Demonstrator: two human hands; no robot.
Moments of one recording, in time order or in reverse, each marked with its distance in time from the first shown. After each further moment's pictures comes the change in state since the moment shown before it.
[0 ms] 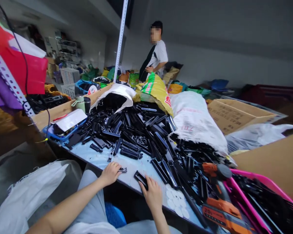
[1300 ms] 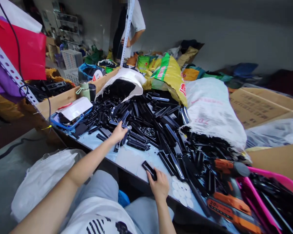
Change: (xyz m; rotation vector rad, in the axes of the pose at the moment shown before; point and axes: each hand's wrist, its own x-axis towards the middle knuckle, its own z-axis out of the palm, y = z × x) left_hand 0.120 -0.043 -0.089 -0.627 0.160 -0.569; right_hand -0.001 -0.011 0.010 -0.021 0.154 0.089
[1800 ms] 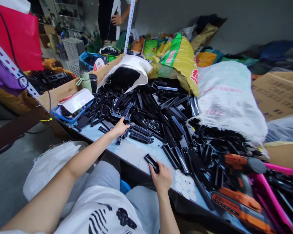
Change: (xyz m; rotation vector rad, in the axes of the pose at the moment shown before) left_hand -0.010 0.007 -0.001 -0.225 -0.176 -0.234; right_hand 0.000 0.000 -0.001 0.018 -0.004 0.004
